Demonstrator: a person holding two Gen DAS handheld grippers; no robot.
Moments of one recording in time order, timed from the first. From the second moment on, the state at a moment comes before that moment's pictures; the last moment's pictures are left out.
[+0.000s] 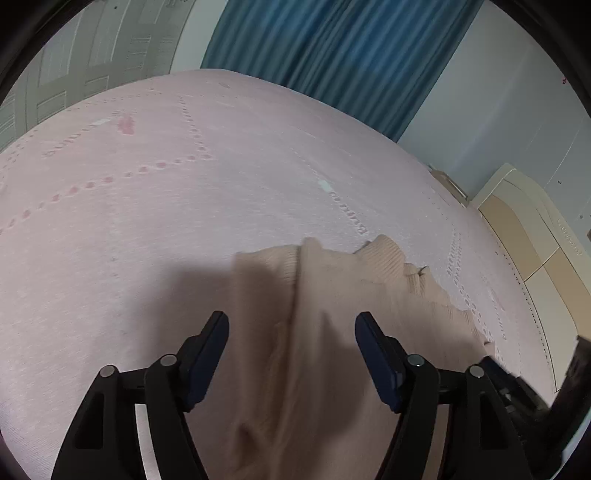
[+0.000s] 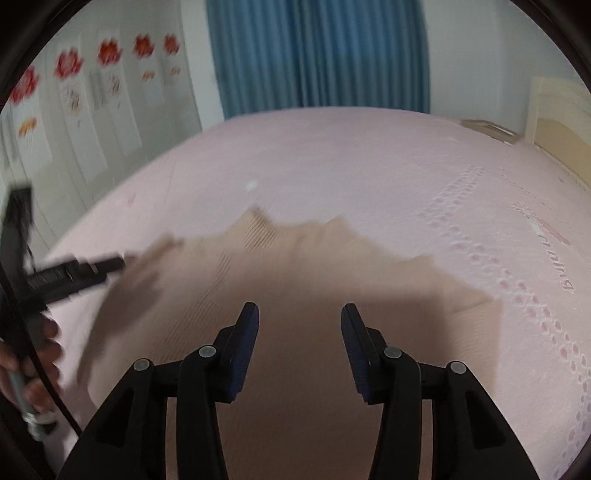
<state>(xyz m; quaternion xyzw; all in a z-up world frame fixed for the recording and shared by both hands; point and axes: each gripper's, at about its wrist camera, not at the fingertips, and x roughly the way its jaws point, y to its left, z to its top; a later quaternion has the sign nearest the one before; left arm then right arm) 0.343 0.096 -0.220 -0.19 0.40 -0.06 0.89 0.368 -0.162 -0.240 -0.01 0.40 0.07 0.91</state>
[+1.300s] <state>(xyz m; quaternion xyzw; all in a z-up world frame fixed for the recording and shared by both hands) 0.294 0.117 -0.268 -0.25 0.45 -0.16 0.84 0.258 -0.147 -0.241 -0.04 0.48 0.12 0.87</state>
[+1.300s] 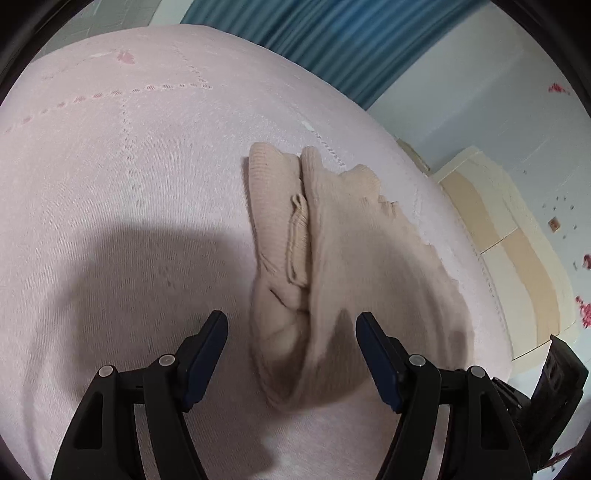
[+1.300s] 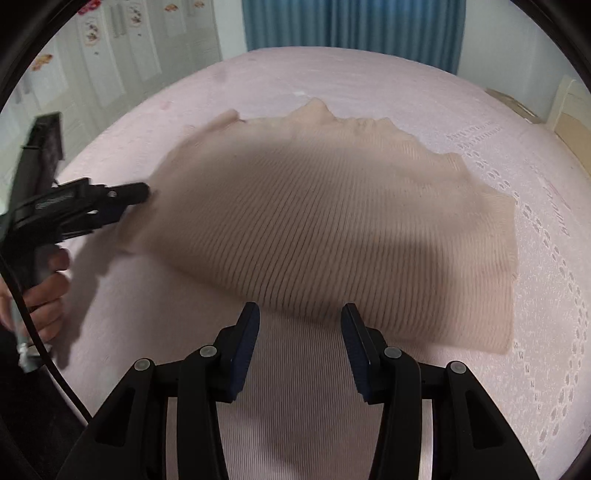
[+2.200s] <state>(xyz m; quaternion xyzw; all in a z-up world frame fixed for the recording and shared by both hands) 0.349 0.067 -0.227 -0.27 0.47 -0.08 0.84 0.260 -0.341 -0.238 0.19 0.36 0.00 0.91</state>
